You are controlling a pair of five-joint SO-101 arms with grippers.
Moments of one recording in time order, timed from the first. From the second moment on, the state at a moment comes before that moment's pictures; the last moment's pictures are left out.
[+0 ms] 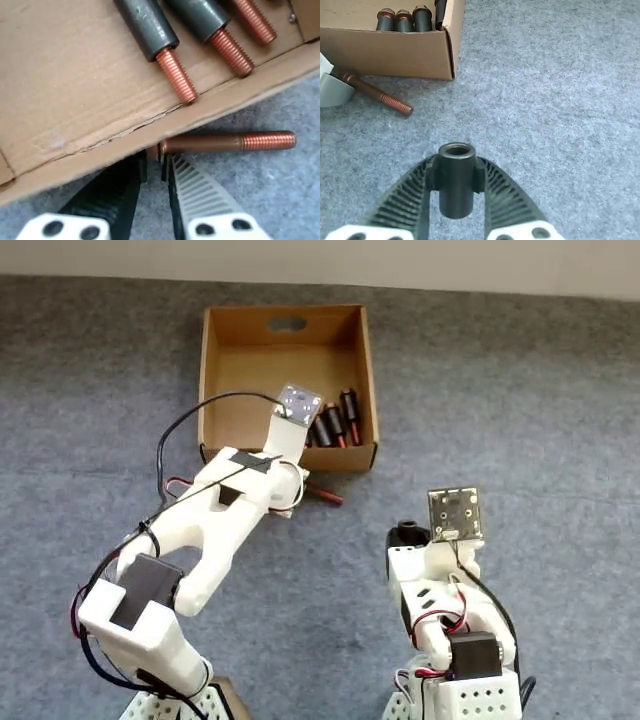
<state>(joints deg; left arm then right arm) 13.2 8.0 31.5 35.7 -0.6 -10.5 -96.5 85.5 56.7 1.7</state>
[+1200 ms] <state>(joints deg) 8.9 -31.0 55.5 55.5 -22.0 -10.5 -96.5 85.5 56.7 1.7</state>
